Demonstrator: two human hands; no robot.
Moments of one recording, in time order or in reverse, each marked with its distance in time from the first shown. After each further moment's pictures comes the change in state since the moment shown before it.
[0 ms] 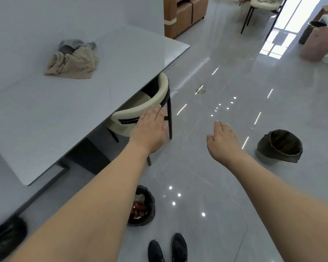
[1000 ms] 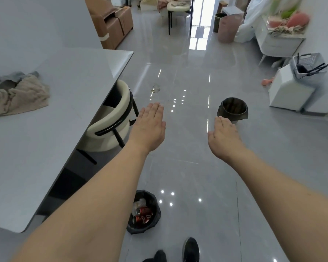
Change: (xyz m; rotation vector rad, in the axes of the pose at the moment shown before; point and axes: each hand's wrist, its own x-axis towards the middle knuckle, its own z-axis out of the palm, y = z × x) left_hand -0.078 0.013 -0.031 0.004 0.016 0.392; right_hand -0.170 -0.017 0.024 -0.060 0.186 0.326
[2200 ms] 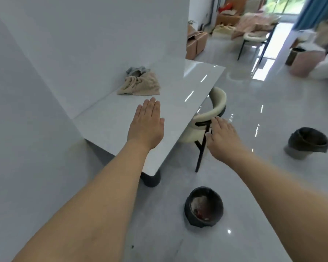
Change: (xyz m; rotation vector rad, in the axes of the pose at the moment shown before) left_hand -0.370 -0.358 -0.143 0.104 0.177 -0.401; right_hand -0.215 -0.450 0.064 0.028 0.098 -0.463
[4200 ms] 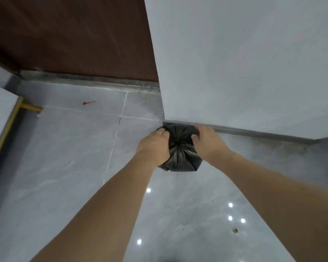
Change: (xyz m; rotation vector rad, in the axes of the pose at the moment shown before) left_hand -0.636 -0.517 0.631 -0.235 -0.518 -1.241; right_hand -0.170 -0.515 0.905 0.036 -0.958 -0.816
